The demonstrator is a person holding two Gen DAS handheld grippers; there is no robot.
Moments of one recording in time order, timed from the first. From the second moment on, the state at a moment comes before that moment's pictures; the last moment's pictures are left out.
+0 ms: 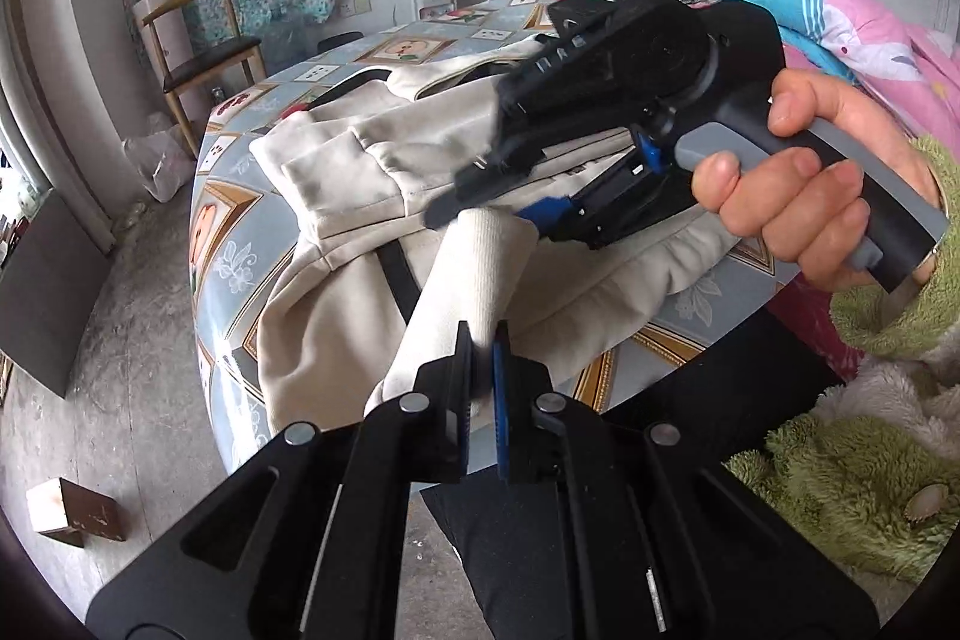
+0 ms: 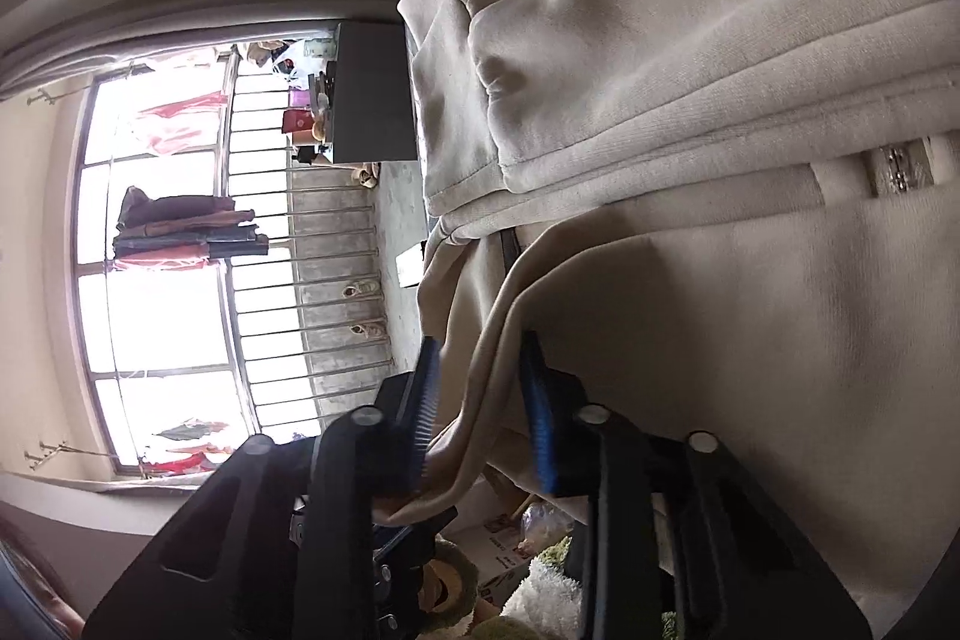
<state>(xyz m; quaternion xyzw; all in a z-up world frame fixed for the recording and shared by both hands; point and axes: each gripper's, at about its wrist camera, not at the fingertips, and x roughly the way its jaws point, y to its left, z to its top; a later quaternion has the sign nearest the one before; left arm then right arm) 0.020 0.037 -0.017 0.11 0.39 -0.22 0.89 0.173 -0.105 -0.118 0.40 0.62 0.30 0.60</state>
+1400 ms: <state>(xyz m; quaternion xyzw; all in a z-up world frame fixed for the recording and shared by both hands) 0.105 0.037 -0.048 0.00 0.47 -0.12 0.88 0.161 -0.411 -0.025 0.29 0.47 0.10 0.83</state>
